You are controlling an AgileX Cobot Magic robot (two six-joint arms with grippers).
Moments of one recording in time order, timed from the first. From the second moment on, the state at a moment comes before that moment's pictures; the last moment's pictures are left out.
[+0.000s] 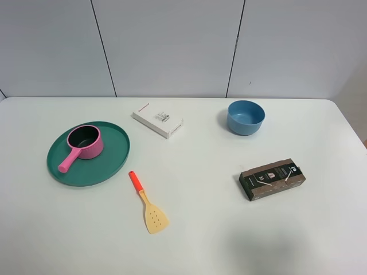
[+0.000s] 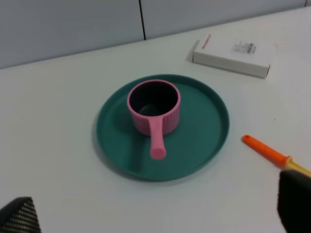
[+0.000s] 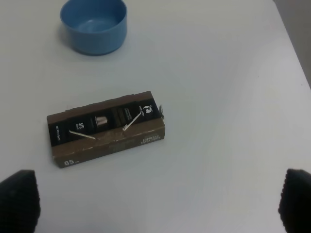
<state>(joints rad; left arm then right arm) -0.06 0.05 -0.58 -0.06 1.00 0.12 -0.09 0.00 -0.50 0.07 1.07 -0.11</state>
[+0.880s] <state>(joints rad) -0.06 -0.01 -0.51 -0.01 1.05 0.11 -0.09 0.00 -0.50 0.07 1.07 -0.11</state>
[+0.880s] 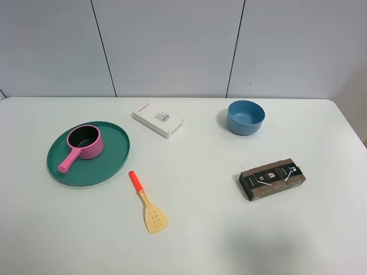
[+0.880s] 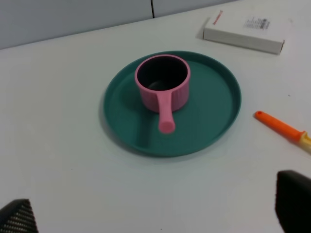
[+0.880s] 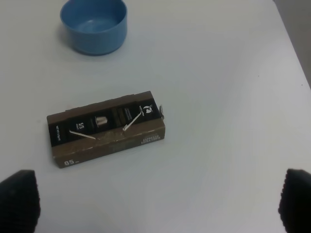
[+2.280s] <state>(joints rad) 0.02 -0.01 -0.51 -0.01 1.05 0.09 -0.09 0.00 -0.50 0.07 1.07 -0.11</state>
